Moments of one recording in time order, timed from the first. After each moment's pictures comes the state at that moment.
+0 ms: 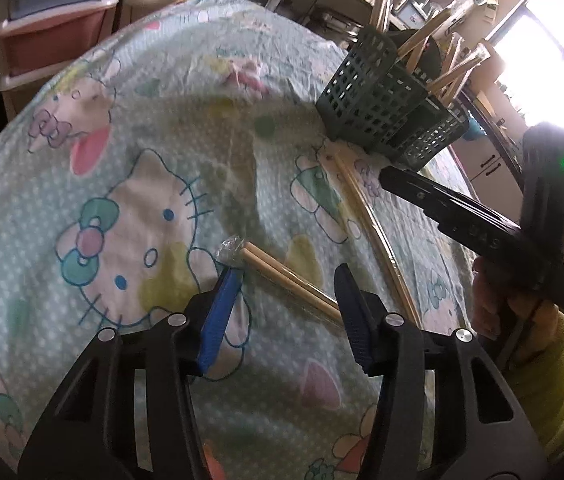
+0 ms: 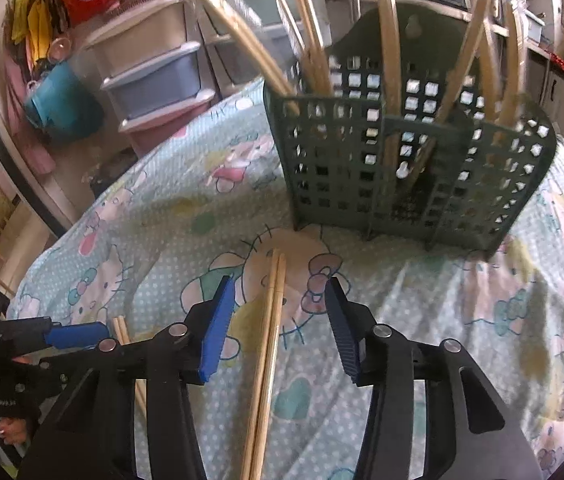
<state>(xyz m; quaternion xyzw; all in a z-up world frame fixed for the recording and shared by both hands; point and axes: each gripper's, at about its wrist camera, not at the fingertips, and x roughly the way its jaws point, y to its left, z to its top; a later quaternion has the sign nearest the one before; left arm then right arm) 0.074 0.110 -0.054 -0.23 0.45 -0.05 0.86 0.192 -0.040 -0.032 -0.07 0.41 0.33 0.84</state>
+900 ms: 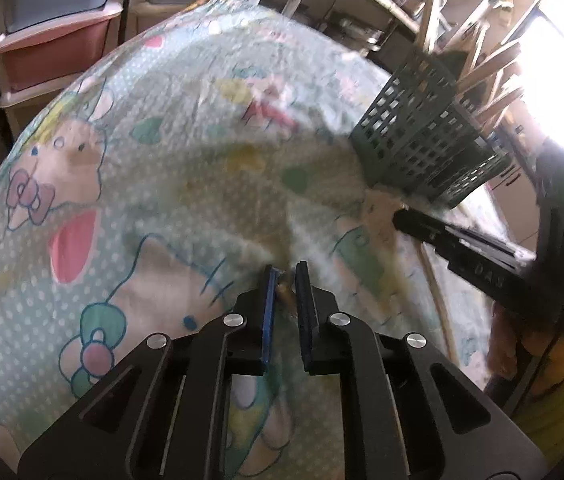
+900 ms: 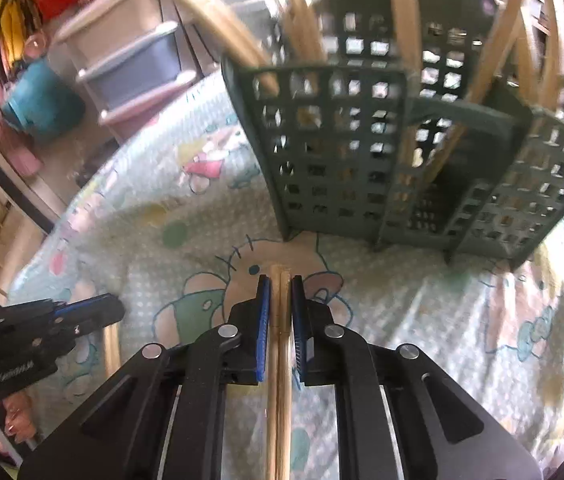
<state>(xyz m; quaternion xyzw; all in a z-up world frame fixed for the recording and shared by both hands) 0.126 0.129 -0.052 -0.22 0.44 -0.02 0.87 0.224 -0.024 -0.043 -0.06 0.45 0.31 0.83</state>
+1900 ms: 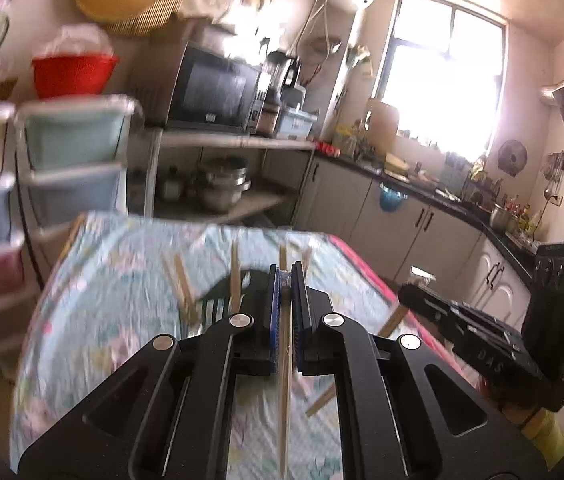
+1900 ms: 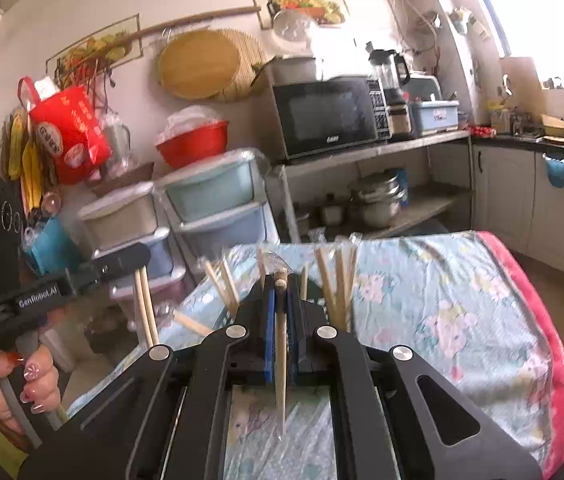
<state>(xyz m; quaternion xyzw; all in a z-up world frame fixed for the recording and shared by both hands) 0.153 0.021 0.158 -0.10 0.19 -0.14 0.97 0.174 -0.175 0.131 0.07 0.18 0.27 0.94</state>
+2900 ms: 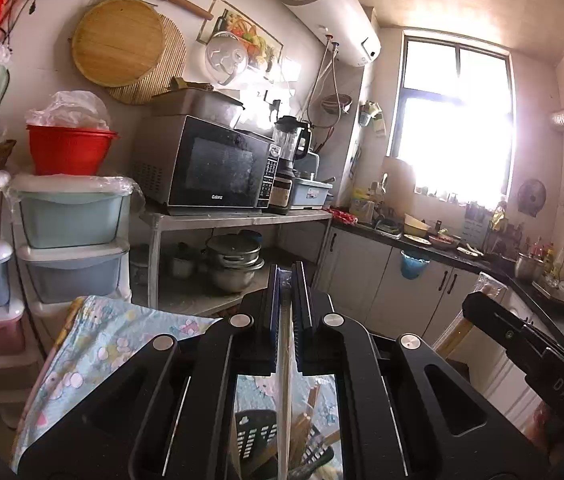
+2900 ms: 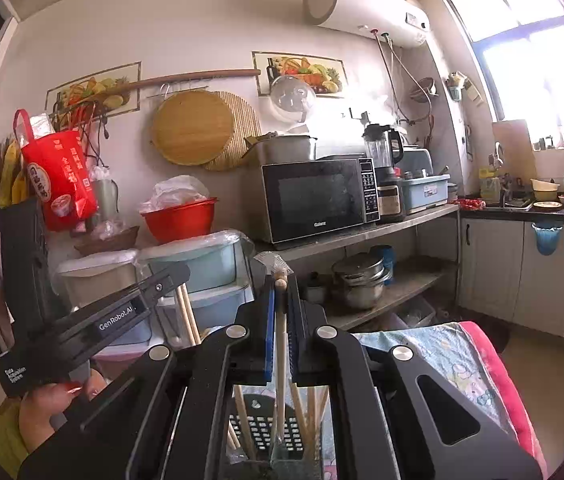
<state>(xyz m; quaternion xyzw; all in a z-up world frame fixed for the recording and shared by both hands) 0.223 0.000 0.211 -0.10 0.09 -0.09 0.99 0.214 -0.182 0.206 0.06 0.07 0.23 0.97</state>
